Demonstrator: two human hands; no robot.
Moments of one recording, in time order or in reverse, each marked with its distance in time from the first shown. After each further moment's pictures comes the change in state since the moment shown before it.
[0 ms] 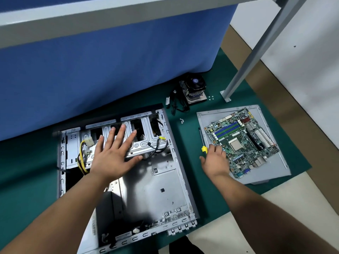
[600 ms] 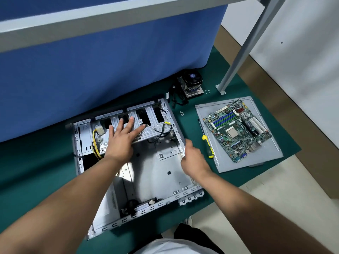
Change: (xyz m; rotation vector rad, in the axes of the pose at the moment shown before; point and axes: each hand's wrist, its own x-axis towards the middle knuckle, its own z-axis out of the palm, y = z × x) left_hand 0.004 0.000 -0.010 -0.061 0.050 0.054; right_hand -0.106 -0.080 -0.037 0.308 -0.117 -0.175
